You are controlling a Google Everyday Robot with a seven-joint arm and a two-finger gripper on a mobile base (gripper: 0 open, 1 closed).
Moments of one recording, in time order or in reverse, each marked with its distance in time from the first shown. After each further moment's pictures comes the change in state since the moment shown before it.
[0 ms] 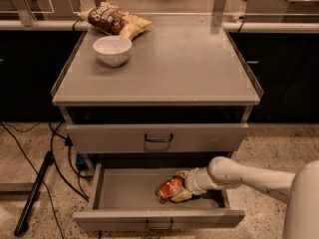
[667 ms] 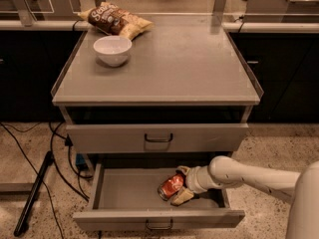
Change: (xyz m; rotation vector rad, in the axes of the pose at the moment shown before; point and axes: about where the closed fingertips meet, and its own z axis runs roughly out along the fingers) arm -0.004 -0.005 -0.011 0.037 0.014 -0.009
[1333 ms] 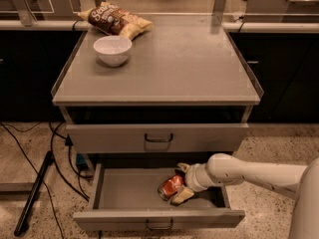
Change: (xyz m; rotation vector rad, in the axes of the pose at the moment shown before) arm -0.019 0.001 -0.024 0.031 0.052 -0.038
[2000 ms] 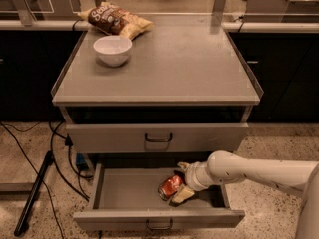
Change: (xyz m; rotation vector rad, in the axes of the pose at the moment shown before) arm -0.014 0.006 -0.023 -0.002 0.028 -0.001
